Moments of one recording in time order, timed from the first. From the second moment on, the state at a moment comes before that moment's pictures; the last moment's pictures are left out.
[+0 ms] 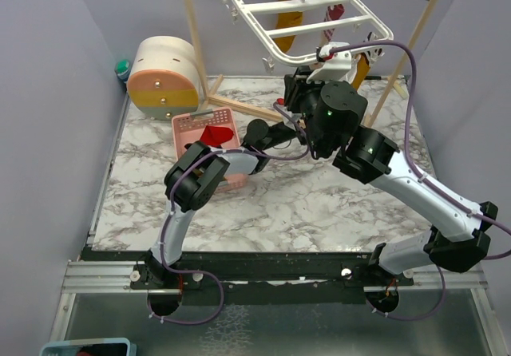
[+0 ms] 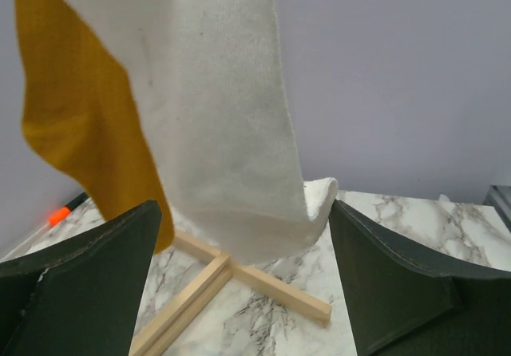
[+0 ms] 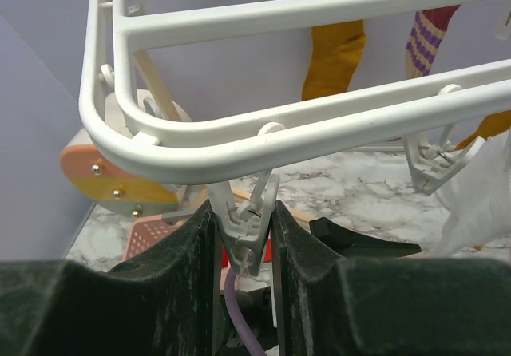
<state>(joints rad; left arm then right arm) -0.72 2.16 1.32 1.31 0.56 -0.23 1.01 1.40 1.68 -0.22 0.81 0.15</state>
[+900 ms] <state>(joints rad) -0.72 2.25 1.42 1.35 0.67 -0.38 1.01 1.37 1.67 -0.22 0.81 0.15</state>
